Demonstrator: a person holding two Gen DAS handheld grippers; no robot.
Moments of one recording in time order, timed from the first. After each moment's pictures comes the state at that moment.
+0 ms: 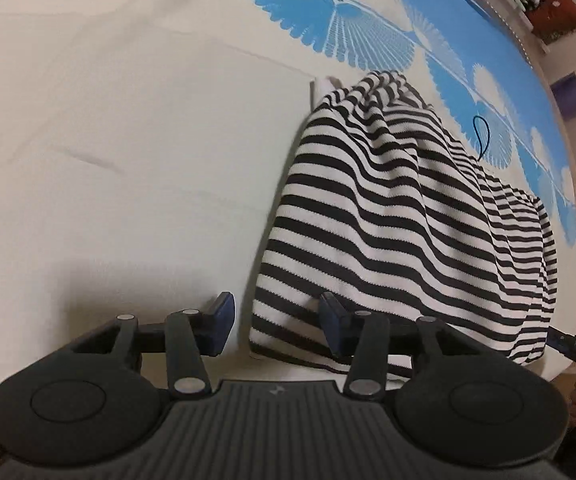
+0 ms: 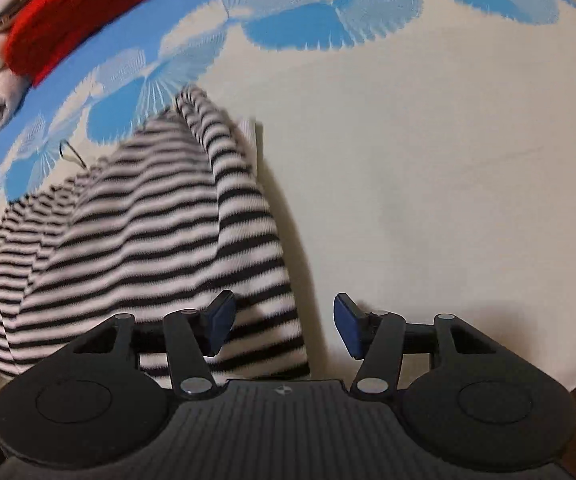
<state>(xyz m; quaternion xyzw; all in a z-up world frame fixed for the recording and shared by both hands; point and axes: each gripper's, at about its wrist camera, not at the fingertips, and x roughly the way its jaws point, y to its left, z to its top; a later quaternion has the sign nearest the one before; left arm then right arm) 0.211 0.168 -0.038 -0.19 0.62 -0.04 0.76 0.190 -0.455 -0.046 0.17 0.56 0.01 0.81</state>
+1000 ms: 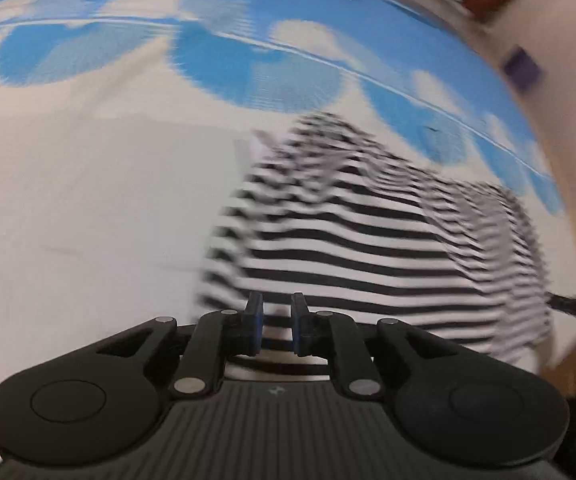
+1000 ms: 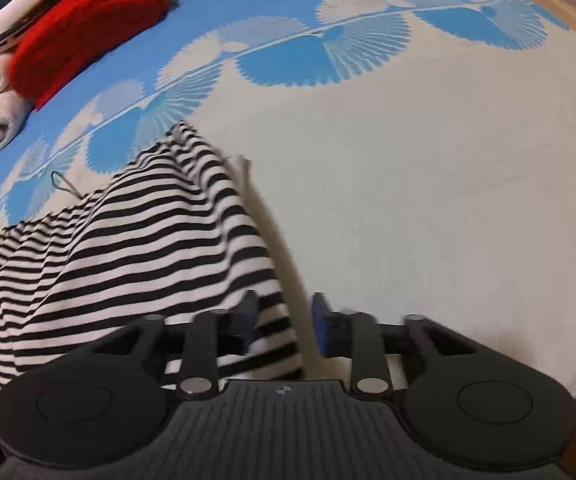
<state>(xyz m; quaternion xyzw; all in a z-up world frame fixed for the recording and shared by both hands) 0.216 0.136 -0.007 -0.12 0.56 -0.11 0.82 0.195 -0.468 -0.036 0.16 0.52 0.02 0.84</state>
